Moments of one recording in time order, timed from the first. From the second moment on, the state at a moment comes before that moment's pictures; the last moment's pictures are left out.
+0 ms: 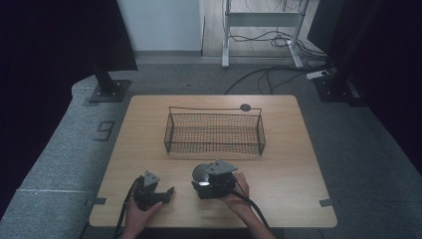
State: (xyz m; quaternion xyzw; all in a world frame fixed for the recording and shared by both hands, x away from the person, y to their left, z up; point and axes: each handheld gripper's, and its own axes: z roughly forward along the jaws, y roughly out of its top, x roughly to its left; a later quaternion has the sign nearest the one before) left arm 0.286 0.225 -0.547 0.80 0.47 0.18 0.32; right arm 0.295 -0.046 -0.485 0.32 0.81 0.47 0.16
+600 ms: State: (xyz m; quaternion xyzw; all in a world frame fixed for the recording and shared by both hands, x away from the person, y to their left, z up) left arm 0.286 0.224 -0.547 0.80 0.47 0.18 0.32; right arm 0.295 -0.069 -0.463 0.32 0.79 0.49 0.18
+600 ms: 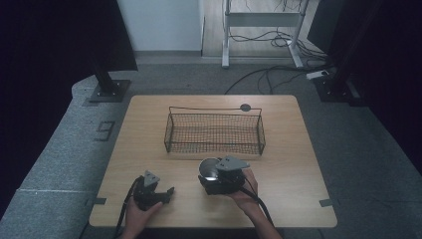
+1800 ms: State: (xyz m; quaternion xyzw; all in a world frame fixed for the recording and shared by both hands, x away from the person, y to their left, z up) left arm 0.285 0.224 -0.547 0.80 0.47 0.18 0.32; right arm 0.319 -0.109 -0.408 0.35 0.76 0.51 0.20
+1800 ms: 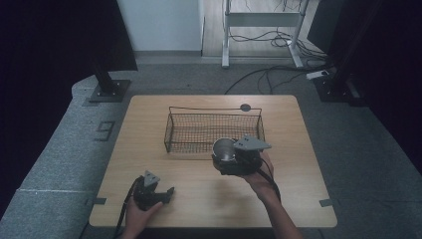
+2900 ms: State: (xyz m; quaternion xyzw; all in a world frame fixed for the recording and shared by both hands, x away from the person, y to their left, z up) left arm 0.286 0.225 -0.547 0.80 0.47 0.18 0.32; right arm 0.371 -0.106 -0.390 0.37 0.76 0.49 0.21
